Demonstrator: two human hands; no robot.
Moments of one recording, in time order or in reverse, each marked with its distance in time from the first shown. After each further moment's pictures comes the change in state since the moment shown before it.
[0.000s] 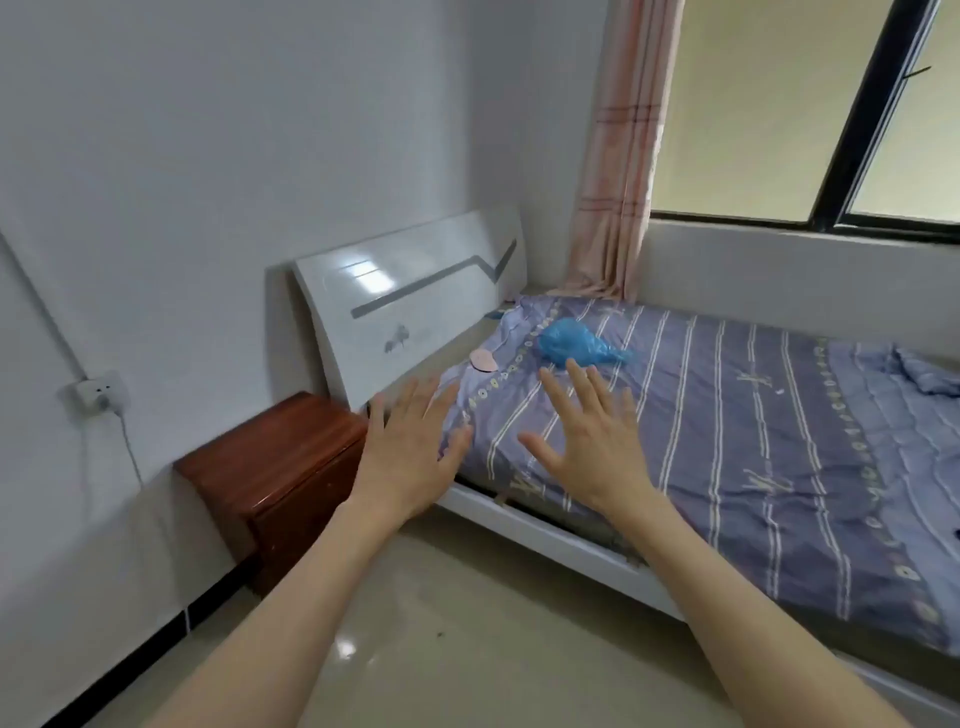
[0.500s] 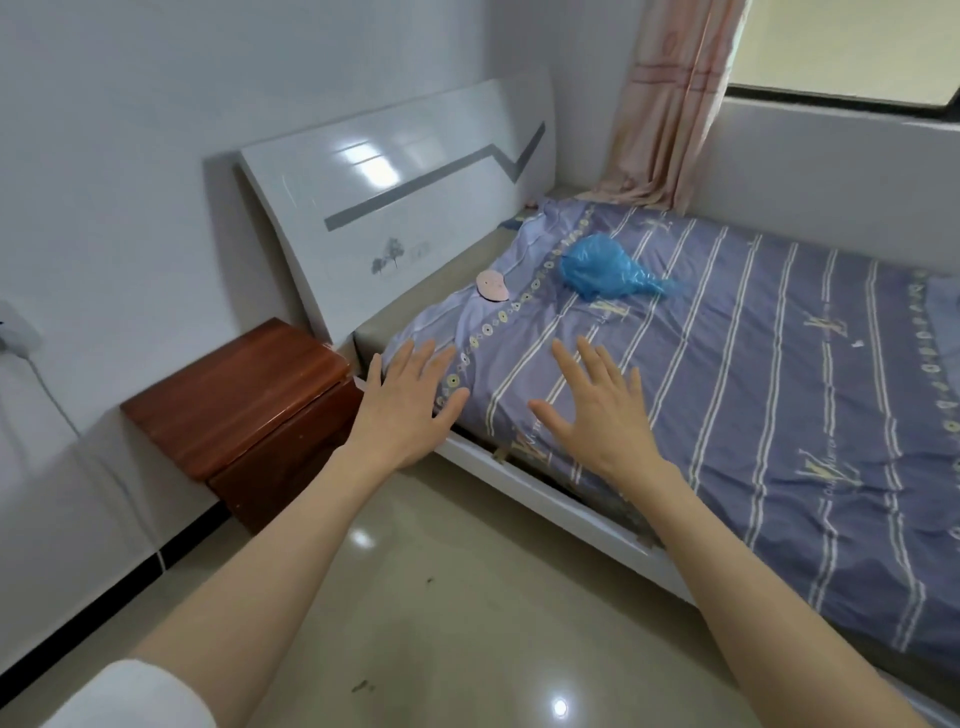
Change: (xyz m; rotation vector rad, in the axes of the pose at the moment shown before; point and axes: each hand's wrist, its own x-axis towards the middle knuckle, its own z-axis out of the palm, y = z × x) left_hand 0.170 -0.066 0.149 0.050 -0.206 -0.109; right_hand 0.152 0.104 0.136 0.093 -0.201 0.038
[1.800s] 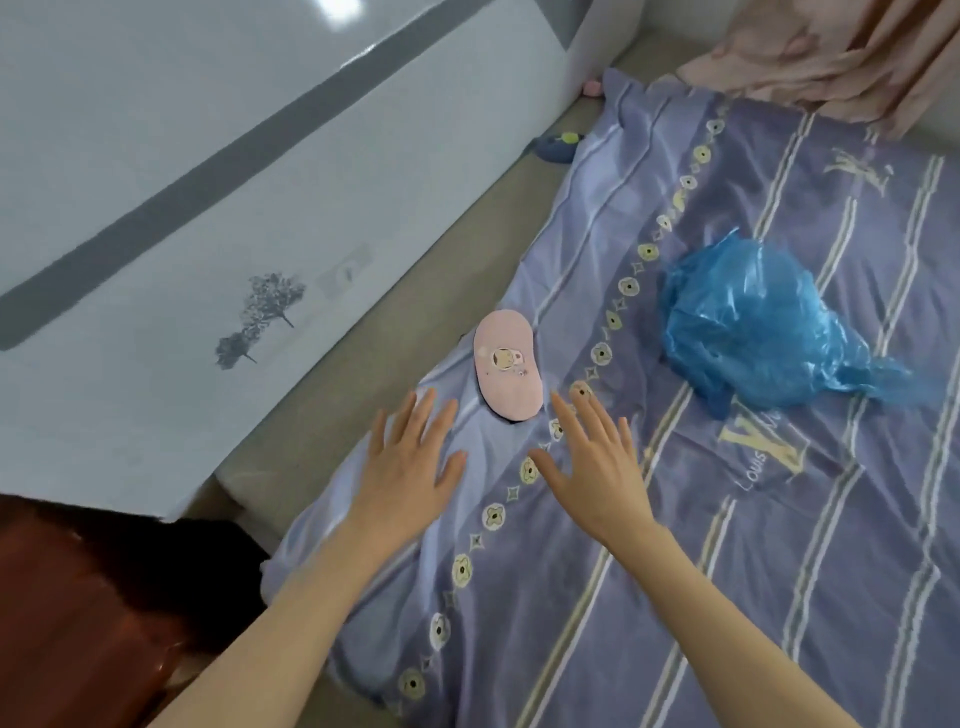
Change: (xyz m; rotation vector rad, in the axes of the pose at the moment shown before) left_hand 0.643 -0.236 0.334 -0.147 -0.371 -0.142; right_hand 0.657 0.197 0.367 0.082 -0.416 0.146
